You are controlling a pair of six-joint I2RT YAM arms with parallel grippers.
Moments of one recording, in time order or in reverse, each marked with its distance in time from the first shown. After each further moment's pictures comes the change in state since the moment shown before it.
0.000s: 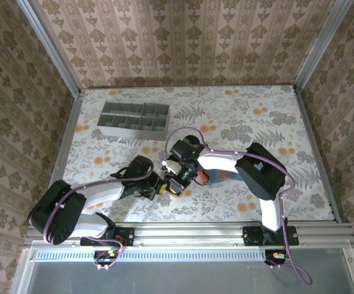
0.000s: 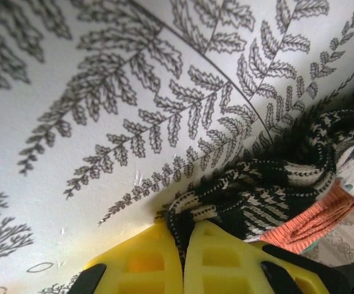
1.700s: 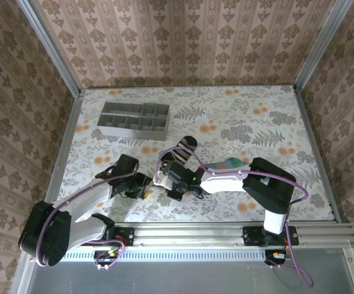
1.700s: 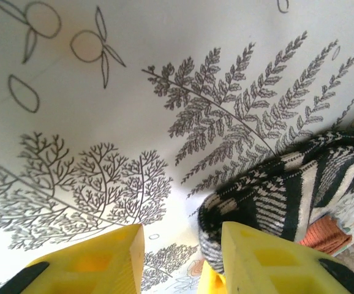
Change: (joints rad) left arm 0.176 -0.217 0.022 -0.361 -0.026 0.097; right arm 0.192 -0.124 -0.214 0.414 0.442 -0.211
